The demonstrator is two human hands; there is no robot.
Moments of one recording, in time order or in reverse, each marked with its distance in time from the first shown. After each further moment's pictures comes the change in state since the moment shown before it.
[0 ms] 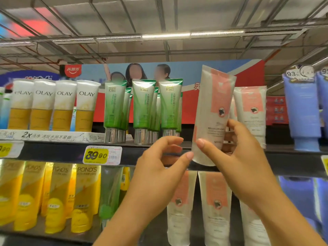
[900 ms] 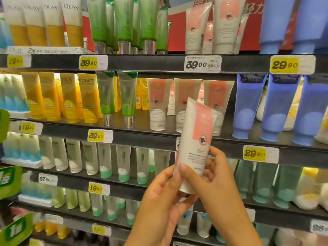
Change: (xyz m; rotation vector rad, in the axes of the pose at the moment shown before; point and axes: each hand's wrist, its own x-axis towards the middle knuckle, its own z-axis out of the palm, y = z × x) left_hand -0.238 -0.013 0.092 -0.876 0.075 -0.705; right_hand -0.222 0.014 -0.049 0.372 -0.087 0.583
